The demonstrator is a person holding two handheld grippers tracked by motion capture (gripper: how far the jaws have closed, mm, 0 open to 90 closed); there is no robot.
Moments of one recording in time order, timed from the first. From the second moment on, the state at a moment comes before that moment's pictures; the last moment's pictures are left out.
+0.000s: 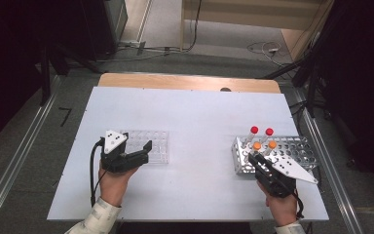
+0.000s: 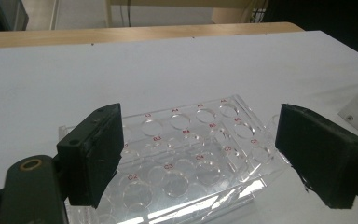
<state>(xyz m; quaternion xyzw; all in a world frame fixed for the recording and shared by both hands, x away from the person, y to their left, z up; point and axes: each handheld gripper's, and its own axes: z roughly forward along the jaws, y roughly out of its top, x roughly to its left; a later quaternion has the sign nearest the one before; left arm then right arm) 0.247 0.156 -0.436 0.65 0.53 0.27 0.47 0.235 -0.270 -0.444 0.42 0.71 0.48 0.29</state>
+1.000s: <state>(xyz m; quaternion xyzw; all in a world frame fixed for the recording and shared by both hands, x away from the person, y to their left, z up) 0.243 0.154 -0.431 0.65 0.53 0.27 0.47 0.219 -0.230 -0.429 0.37 0.73 0.51 0.27</state>
